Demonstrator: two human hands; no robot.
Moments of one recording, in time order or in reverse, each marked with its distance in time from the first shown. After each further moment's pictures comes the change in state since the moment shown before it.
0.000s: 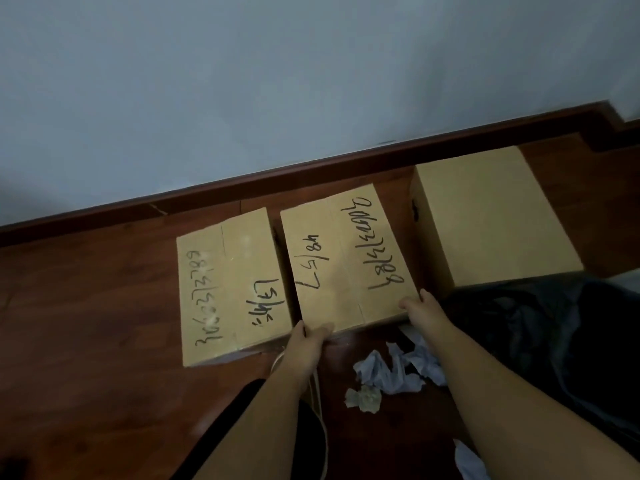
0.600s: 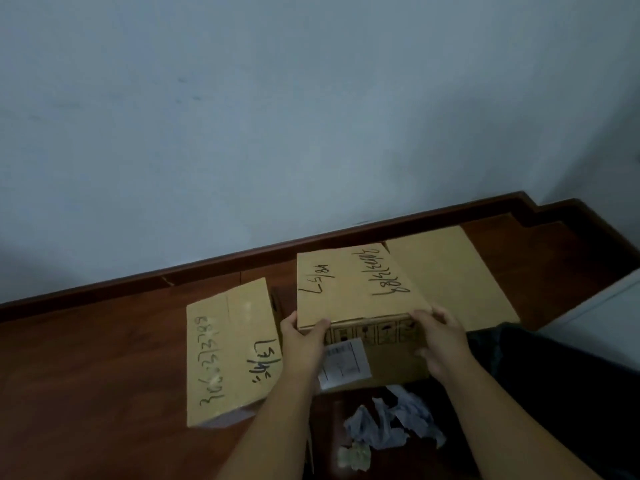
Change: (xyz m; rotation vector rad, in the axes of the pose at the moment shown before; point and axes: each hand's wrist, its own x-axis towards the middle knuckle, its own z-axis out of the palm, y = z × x) left_hand -0.110 0.113 0.021 -0.251 0.092 0.367; right_hand -0.114 -0.060 -0.062 0.582 0.059 -0.244
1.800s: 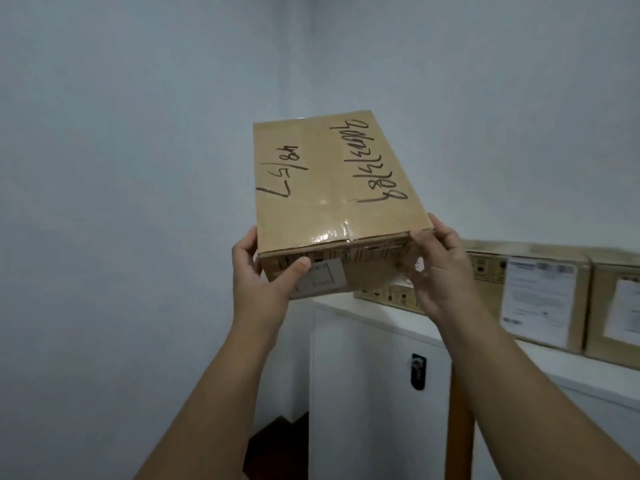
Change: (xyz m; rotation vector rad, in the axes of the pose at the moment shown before) left_hand -0.505 0.325 0.100 -0.503 -0.968 1.108; right_hand -0.549 -0.328 -0.243 0.520 0.022 -1.343
